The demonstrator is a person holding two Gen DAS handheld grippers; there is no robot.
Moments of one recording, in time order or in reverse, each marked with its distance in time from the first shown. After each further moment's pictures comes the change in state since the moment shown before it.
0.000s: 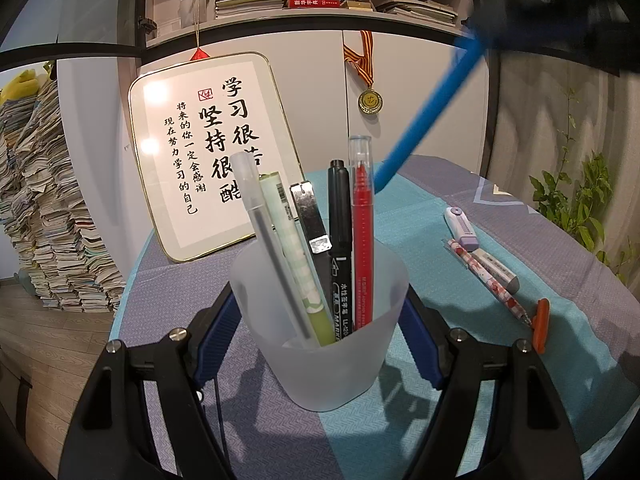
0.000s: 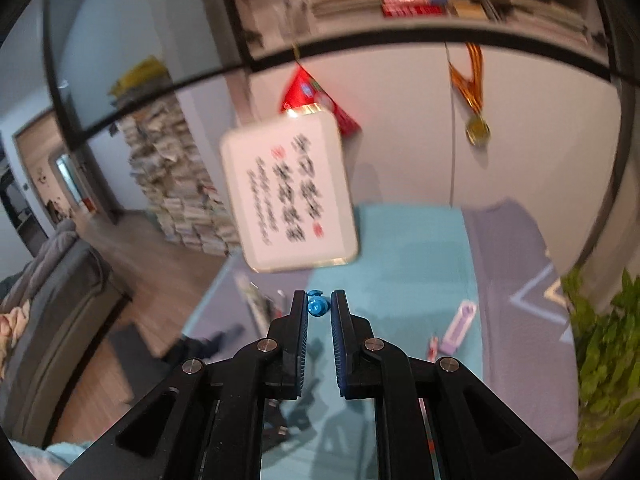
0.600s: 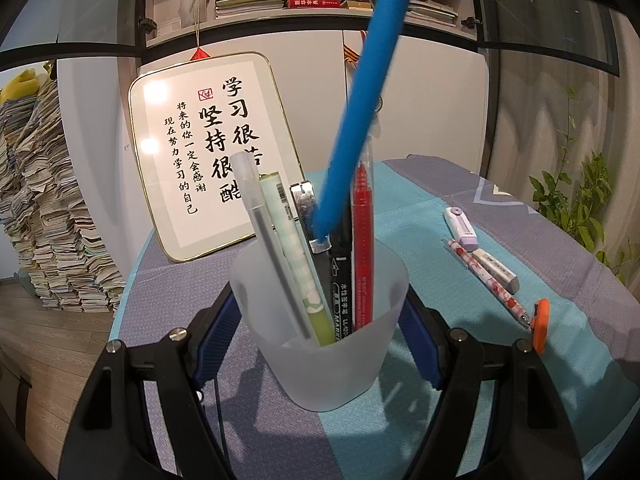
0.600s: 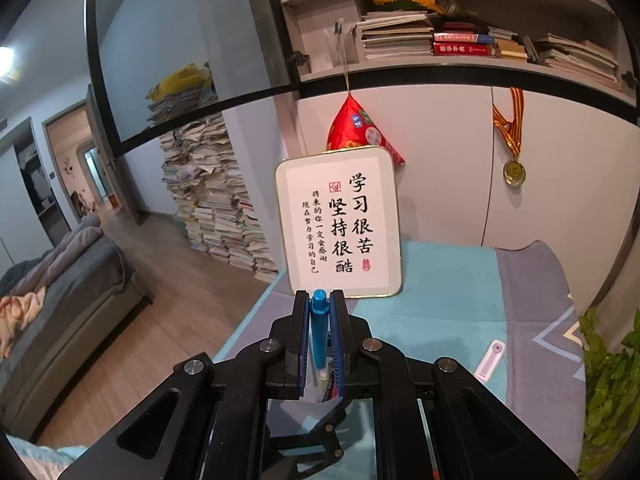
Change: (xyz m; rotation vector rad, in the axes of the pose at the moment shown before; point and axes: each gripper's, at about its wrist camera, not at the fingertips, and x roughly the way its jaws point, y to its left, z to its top) left arm 0.000 0.000 0.000 0.000 0.000 0.000; right arm -0.004 0.036 0.016 -0.078 -0.054 0.073
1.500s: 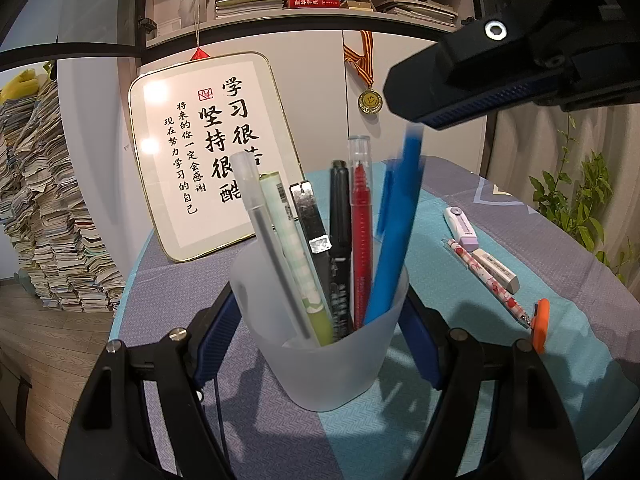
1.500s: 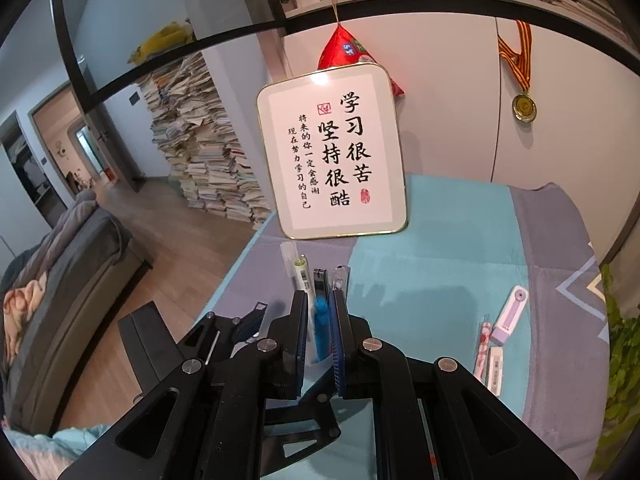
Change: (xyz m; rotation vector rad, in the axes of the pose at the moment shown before) left arm 0.000 0.000 0.000 0.001 0.000 0.001; right arm 0.043 -0.015 -0.029 0.044 0.192 0.009
